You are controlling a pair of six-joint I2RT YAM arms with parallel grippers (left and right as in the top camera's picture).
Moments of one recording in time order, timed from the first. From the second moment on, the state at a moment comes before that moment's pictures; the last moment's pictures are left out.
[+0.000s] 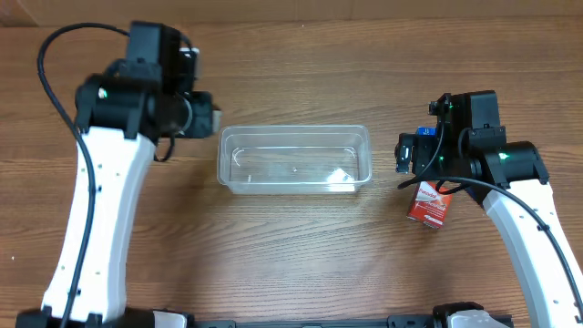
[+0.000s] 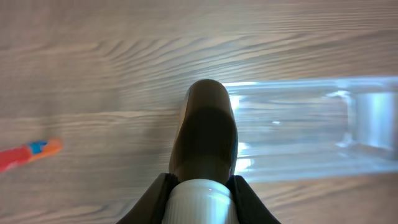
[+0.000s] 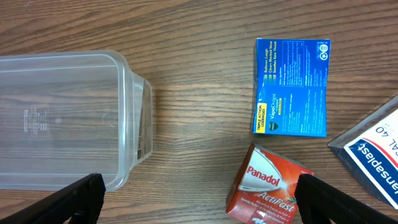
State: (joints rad) left arm -0.18 1.56 1.77 -1.31 0.03 -0.15; right arm 0.11 1.32 1.17 -0.95 -0.07 0.17
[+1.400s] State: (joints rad) left arm -0.25 2.00 1.73 -1.30 0.00 -0.39; right arm 0.11 1.32 1.17 -0.95 -0.06 0.17
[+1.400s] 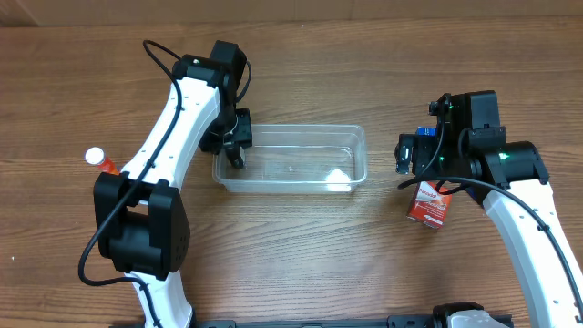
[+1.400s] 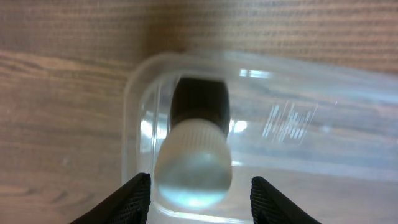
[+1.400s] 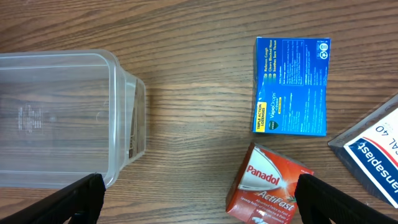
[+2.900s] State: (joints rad) left arm 0.42 2.08 1.82 -1.36 -0.08 -0.32; right arm 0.11 1.32 1.17 -0.96 -0.07 0.17
